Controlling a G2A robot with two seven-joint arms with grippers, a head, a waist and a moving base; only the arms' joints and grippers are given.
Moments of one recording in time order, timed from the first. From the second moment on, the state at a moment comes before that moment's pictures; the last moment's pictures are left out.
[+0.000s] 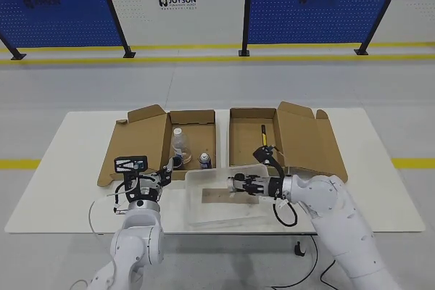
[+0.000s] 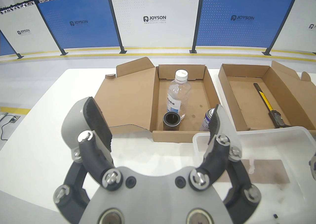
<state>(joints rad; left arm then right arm) 1.57 -1.23 -1.25 -2.04 1.45 0.52 -0.37 -1.09 -1.25 1.16 -1.43 -0.30 -0.41 0.97</state>
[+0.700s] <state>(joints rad) 1.57 -1.23 -1.25 -2.04 1.45 0.52 -0.37 -0.98 -1.22 1.17 -1.53 -0.75 -0.18 0.83</state>
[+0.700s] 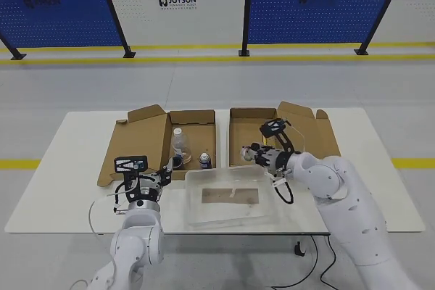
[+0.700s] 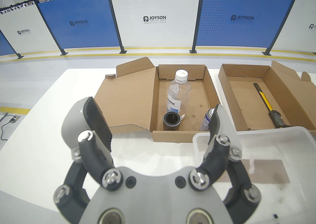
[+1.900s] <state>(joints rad) 1.57 -1.23 -1.25 -2.04 1.45 0.52 -0.37 -0.63 -1.37 0.85 -0.82 -0.90 -0.01 0.77</state>
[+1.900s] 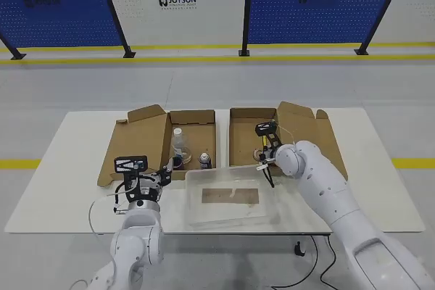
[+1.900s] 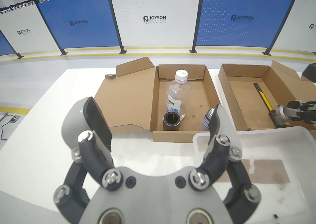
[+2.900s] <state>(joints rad) 1.57 -1.23 -1.25 -2.04 1.45 0.52 -0.37 -0.63 -1.37 0.95 -0.80 -0.83 -0.12 0.64</state>
